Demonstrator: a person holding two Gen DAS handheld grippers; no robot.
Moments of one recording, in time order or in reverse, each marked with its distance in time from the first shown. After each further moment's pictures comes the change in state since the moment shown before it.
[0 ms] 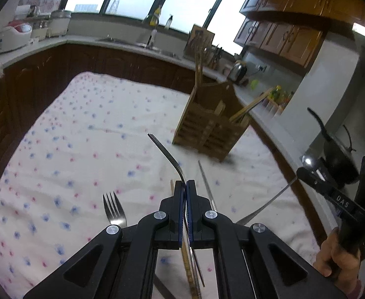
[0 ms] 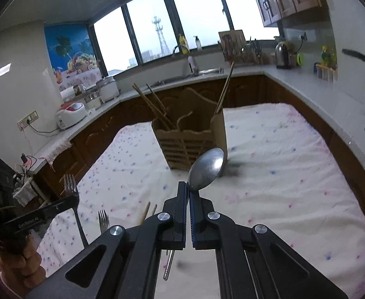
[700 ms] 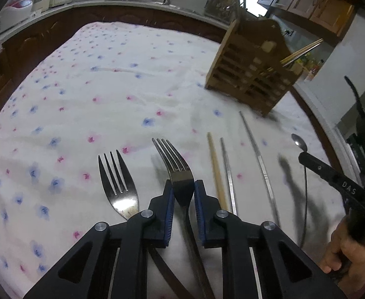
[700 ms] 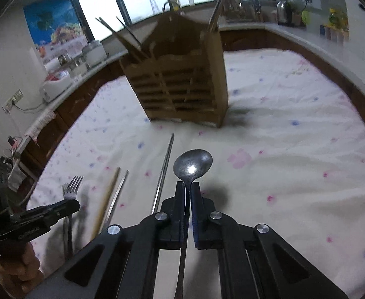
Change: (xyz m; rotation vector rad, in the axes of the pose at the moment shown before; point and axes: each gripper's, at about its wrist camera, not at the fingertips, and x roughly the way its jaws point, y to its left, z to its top) left arm 0.116 0.025 -0.022 -0.025 0.246 0.116; right arm 0.087 -0.025 -0.039 0.039 0.235 0.002
